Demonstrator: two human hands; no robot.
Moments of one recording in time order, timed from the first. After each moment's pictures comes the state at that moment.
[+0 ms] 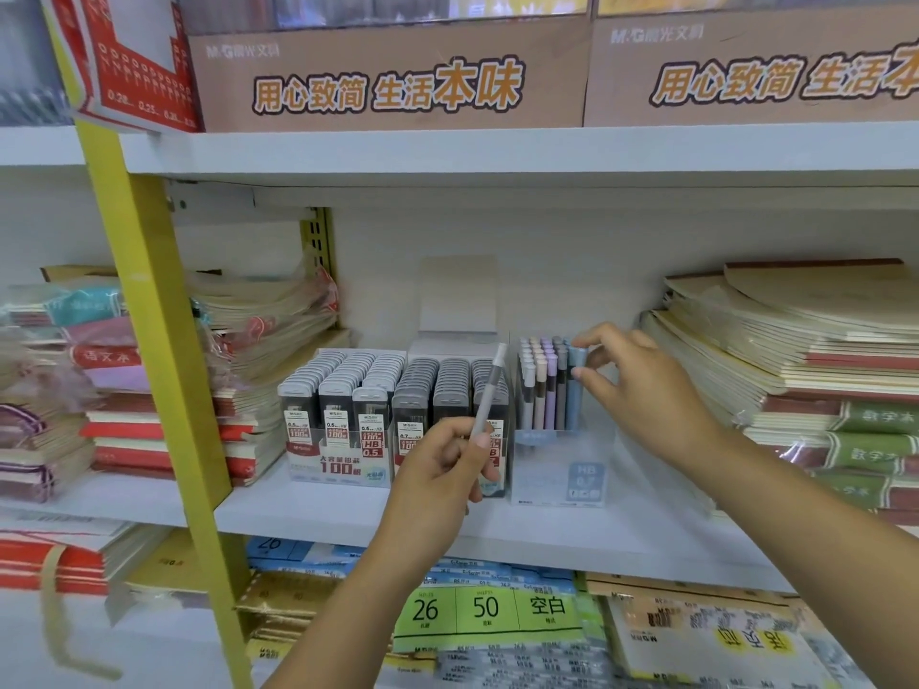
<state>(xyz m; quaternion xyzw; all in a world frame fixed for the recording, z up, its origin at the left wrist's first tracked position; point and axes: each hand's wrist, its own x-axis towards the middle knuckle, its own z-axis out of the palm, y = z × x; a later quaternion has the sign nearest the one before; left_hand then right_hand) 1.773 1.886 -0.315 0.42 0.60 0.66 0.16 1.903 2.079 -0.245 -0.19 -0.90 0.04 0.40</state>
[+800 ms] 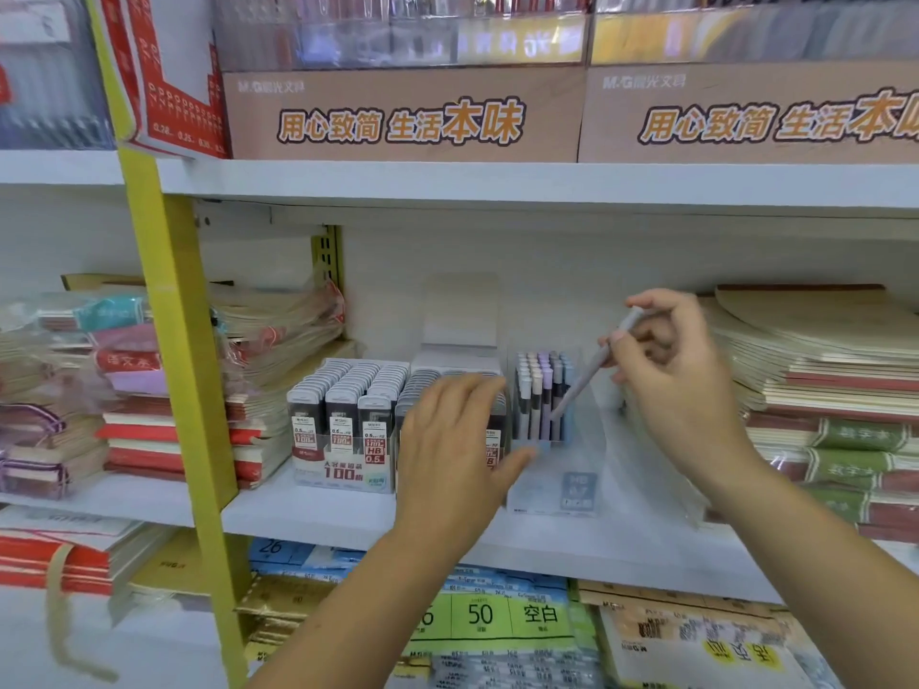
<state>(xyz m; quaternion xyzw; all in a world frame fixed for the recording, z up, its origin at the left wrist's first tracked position) 1.785 1.898 -0.289 0.49 0.72 0.38 -0.30 1.929 2.033 -0.216 -0.08 -0.75 0.33 0.56</state>
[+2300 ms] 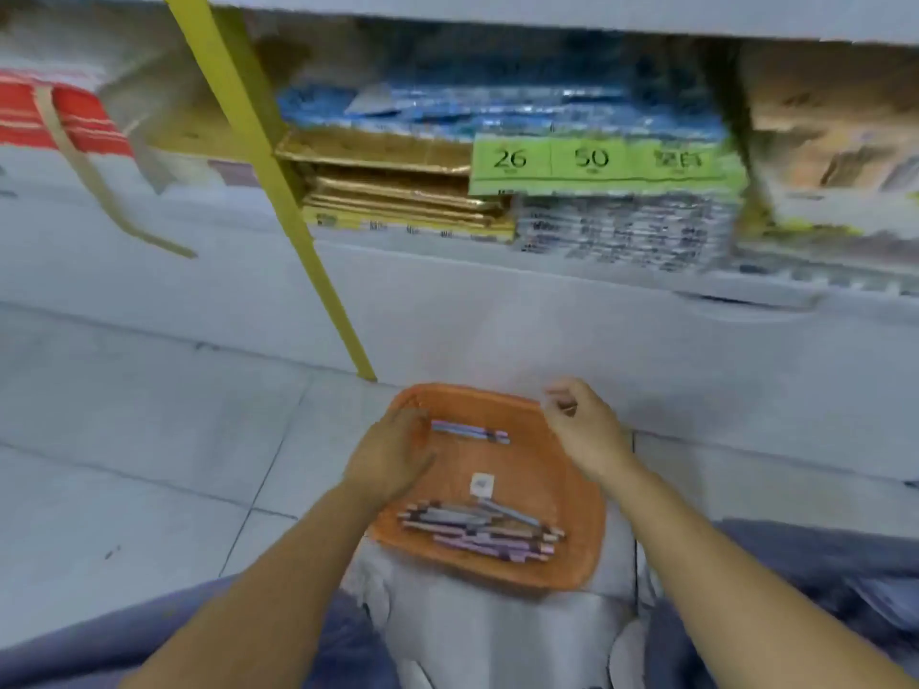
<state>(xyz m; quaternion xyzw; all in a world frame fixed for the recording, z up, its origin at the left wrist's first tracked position) 1.792 1.700 -0.681 0.32 0.89 0.22 0.26 1.941 1.899 -0.660 -0.42 -0.78 0.45 0.08</state>
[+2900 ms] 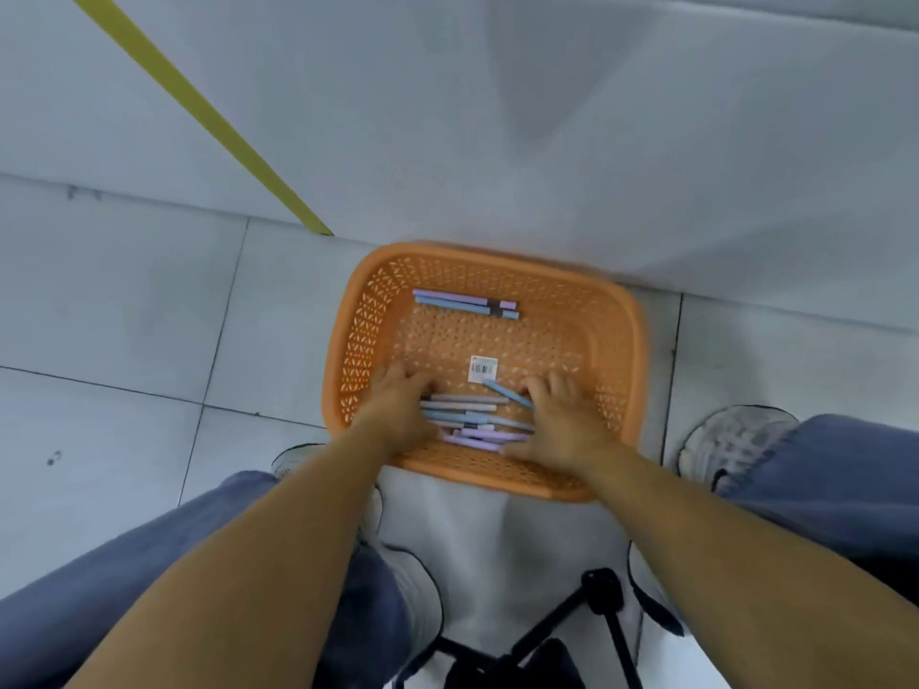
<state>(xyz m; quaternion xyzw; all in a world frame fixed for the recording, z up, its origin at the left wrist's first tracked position) 1.801 1.697 -0.840 0.32 0.84 0.01 0.44 1.976 1.856 -0.849 -0.29 -0.87 0.28 -0.27</state>
